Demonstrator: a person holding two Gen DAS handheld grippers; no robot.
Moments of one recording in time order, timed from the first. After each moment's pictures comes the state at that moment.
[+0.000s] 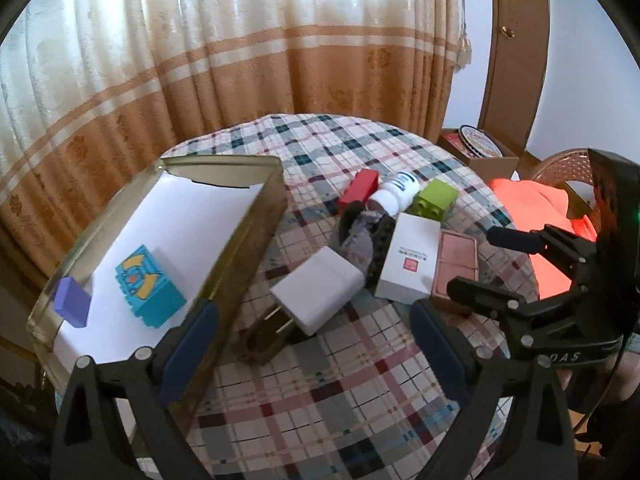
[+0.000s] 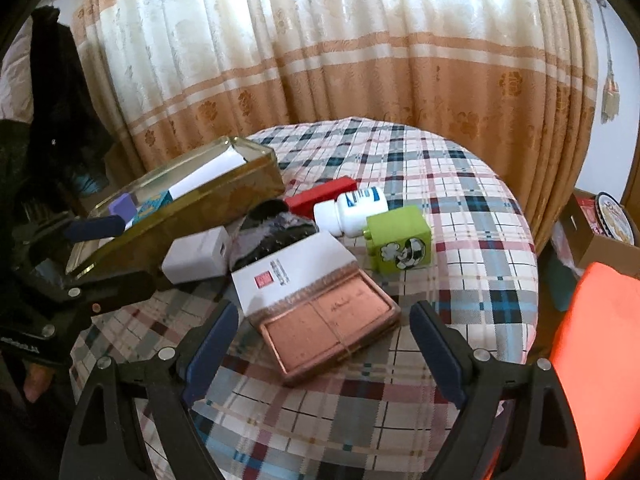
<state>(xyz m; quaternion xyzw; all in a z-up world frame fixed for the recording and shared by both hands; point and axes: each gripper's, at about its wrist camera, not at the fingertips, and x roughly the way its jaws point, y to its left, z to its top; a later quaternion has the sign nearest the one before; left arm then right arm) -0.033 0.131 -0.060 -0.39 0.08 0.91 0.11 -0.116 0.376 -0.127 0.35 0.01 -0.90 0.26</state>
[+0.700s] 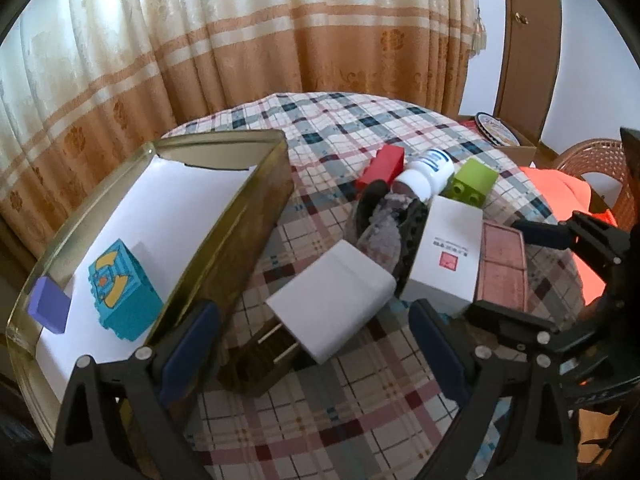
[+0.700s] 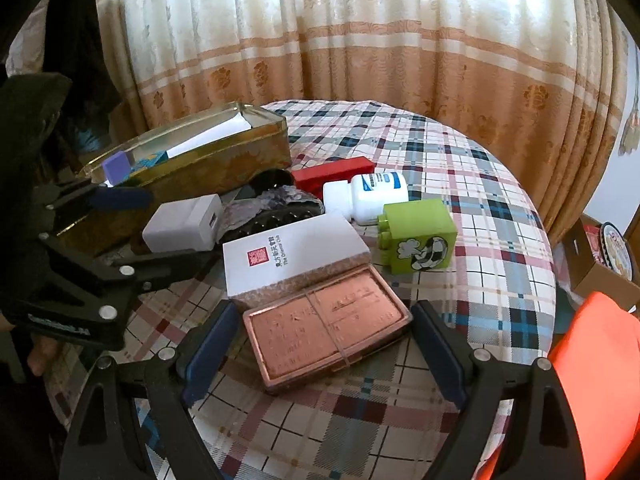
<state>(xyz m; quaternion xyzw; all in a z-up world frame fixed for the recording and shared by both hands) -0.061 0.139 -0.095 -0.41 0.10 0.91 0.08 -0.127 0.360 -0.141 0.36 0.08 -0.89 0.27</state>
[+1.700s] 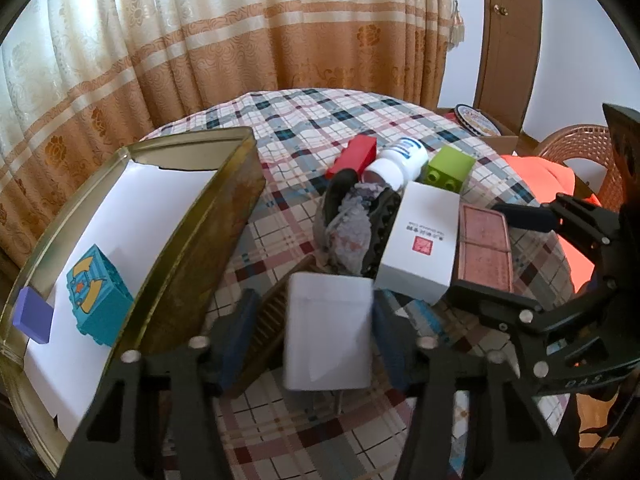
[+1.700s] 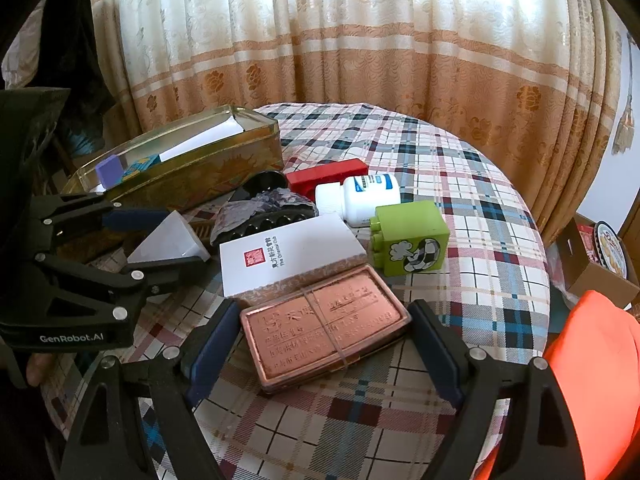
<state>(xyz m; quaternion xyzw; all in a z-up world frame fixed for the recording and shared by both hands) -0.058 0.146 -0.098 -0.41 0.09 0.90 0.13 -0.129 0.360 -0.140 0.35 0.08 -0.89 0.26</state>
